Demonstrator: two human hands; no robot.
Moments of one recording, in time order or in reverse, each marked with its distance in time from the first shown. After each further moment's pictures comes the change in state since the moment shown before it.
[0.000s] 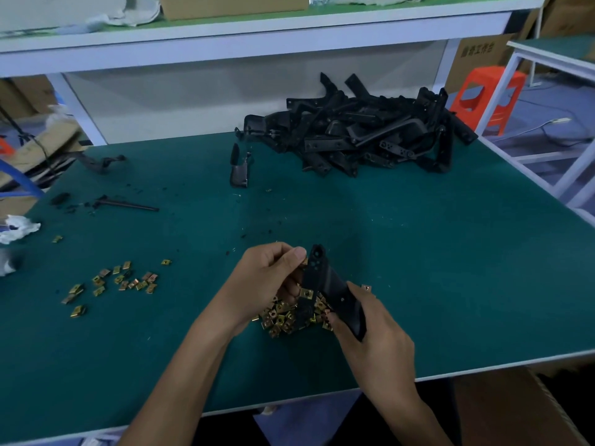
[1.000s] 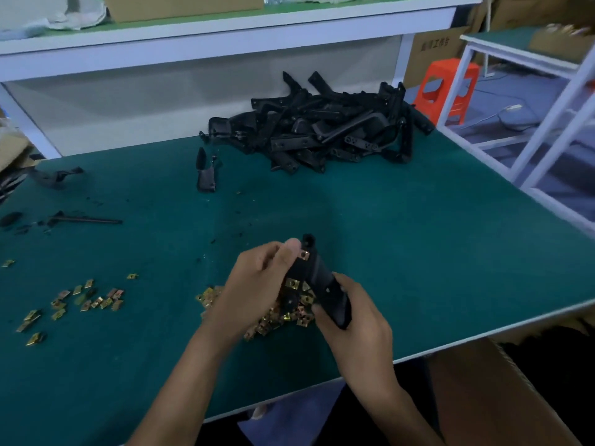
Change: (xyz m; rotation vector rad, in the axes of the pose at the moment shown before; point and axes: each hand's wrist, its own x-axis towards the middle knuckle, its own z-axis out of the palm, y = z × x) left_hand -0.009 0.016 0.033 0.193 0.029 0.128; right_hand 0.002 -0.008 -0.015 0.195 -0.102 0.227
